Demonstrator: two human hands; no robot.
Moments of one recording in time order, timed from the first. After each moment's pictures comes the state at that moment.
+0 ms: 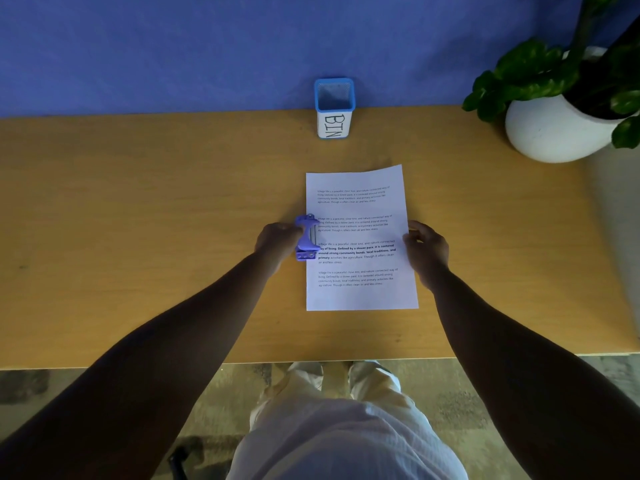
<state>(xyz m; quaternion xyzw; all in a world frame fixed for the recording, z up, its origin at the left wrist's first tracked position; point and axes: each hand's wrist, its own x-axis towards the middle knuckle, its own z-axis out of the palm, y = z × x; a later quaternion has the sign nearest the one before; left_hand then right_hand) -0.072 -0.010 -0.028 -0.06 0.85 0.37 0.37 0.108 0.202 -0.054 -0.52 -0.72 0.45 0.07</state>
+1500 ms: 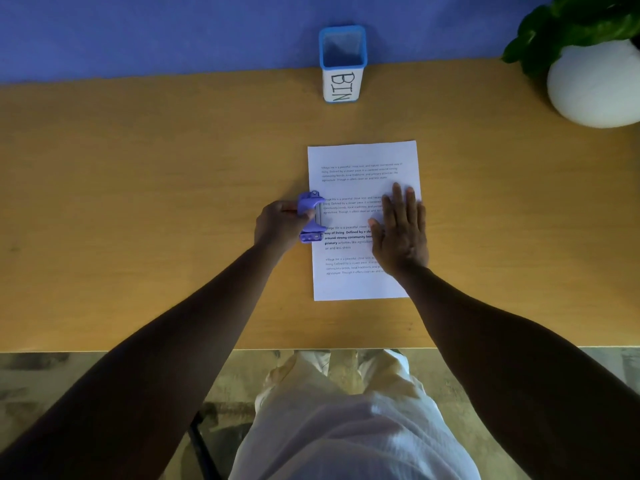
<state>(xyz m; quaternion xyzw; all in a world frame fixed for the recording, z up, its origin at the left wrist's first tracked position) -0.068 -0.016 -0.048 -0.03 0.84 0.41 0.34 0.092 0.157 -0.105 -0.27 -0.95 0.14 0.00</state>
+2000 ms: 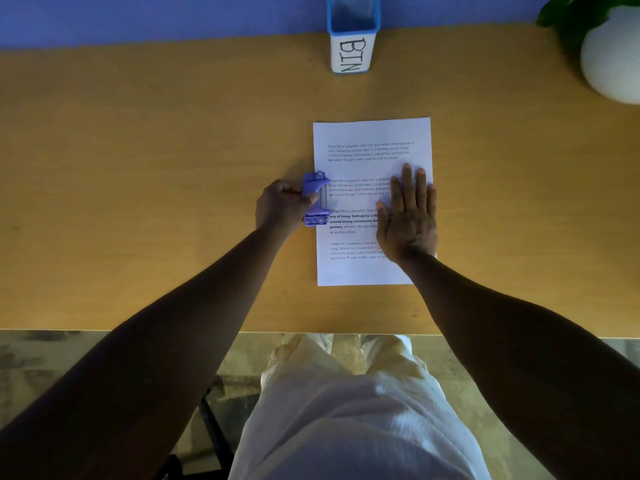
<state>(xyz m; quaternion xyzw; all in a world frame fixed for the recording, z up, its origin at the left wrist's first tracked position) -0.070 -0.018 -0.056 -0.05 0.86 0.40 0.32 0.092 0.155 -0.111 -0.27 -0.95 0.12 0.01</state>
